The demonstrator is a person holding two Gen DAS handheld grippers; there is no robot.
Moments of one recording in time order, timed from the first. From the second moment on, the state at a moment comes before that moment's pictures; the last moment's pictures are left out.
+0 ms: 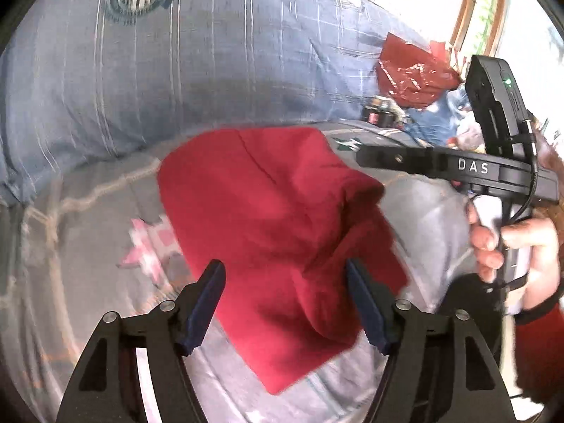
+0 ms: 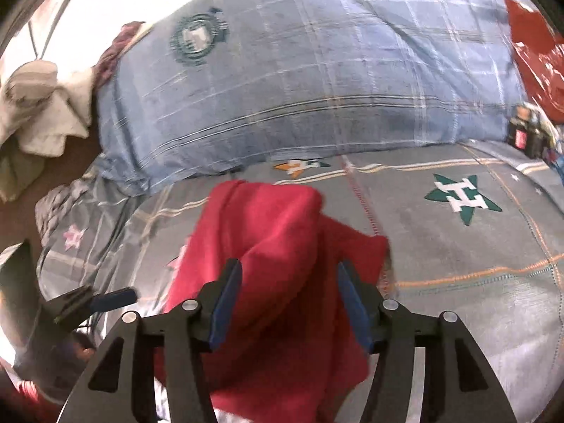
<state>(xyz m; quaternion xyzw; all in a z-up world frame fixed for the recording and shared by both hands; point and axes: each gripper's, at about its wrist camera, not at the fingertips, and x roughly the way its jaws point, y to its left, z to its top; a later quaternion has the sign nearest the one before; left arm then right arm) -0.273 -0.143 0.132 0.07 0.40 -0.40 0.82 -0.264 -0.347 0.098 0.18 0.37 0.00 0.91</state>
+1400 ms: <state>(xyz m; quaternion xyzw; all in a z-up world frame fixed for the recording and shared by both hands) -0.187 -0.196 0.074 0.08 0.42 -0.26 0.86 -0.225 -0.339 0.048 0.14 0.43 -0.05 0.89</state>
